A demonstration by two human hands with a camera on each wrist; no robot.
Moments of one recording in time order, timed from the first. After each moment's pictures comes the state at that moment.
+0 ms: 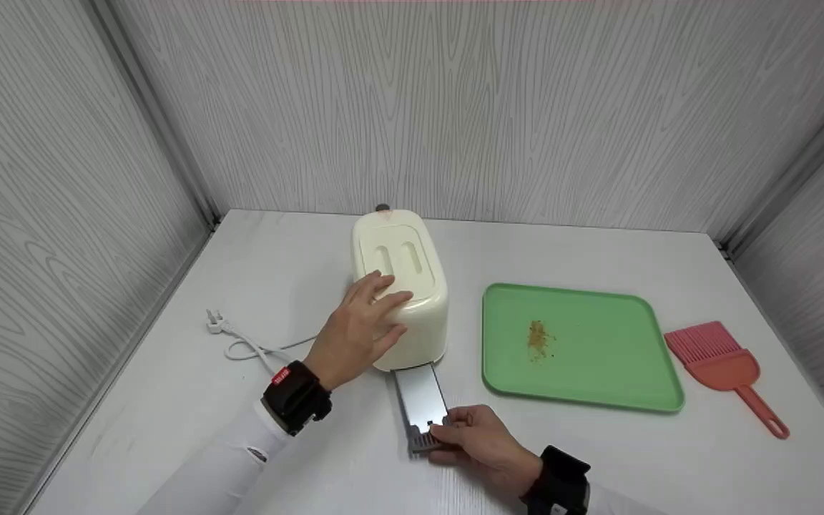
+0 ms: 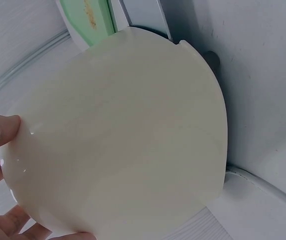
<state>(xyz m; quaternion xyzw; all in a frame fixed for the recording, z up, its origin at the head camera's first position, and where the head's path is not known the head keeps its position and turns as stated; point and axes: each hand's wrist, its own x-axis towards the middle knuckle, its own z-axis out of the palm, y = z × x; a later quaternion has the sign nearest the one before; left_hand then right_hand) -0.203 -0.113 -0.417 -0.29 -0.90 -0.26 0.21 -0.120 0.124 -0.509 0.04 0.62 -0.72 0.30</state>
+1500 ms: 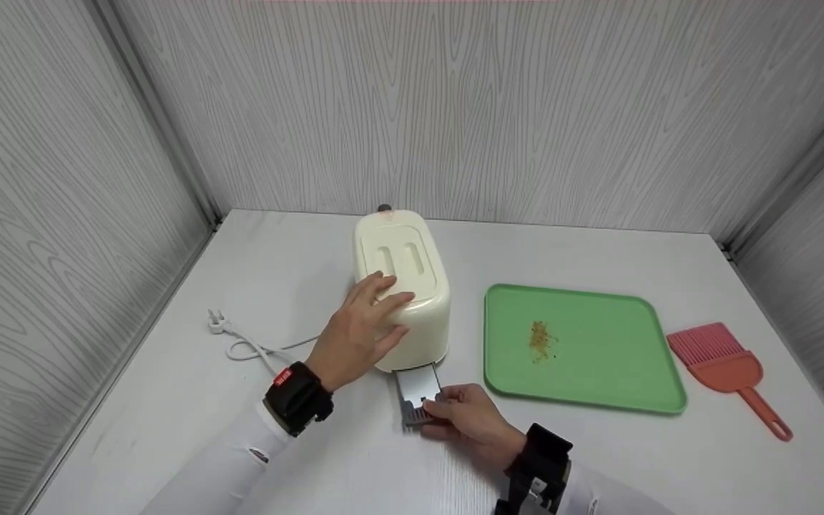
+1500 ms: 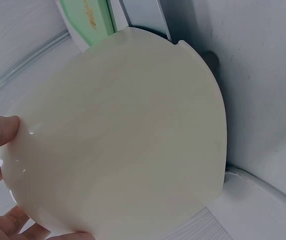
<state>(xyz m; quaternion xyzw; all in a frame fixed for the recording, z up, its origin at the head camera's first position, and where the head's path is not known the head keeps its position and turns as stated) -0.203 -0.113 -0.418 -0.30 -0.89 -0.27 0.21 -0.152 0.104 -0.508 0.06 0.65 -0.71 0.26</state>
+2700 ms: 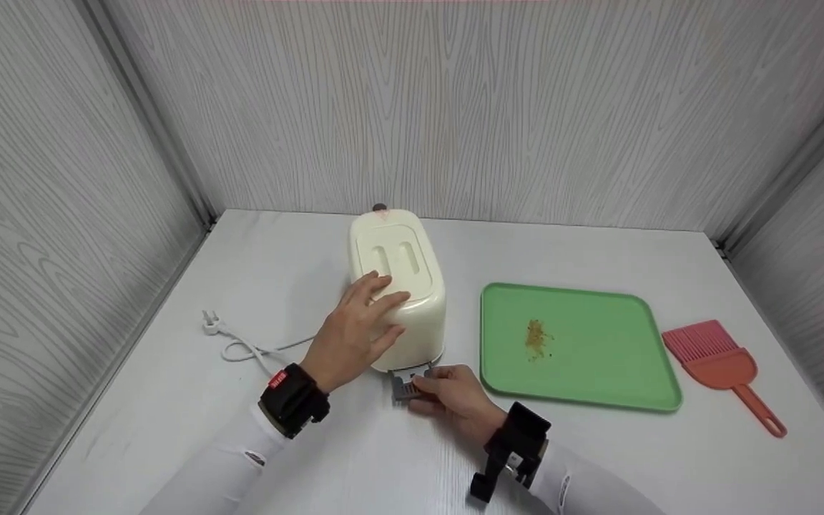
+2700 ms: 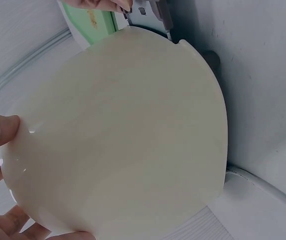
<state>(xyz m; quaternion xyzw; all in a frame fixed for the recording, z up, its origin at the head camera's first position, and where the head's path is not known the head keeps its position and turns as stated) -0.203 -0.112 -0.418 -0.29 -0.89 -0.26 0.21 -0.182 0.088 -0.511 0.09 0.61 -0.75 0.24</state>
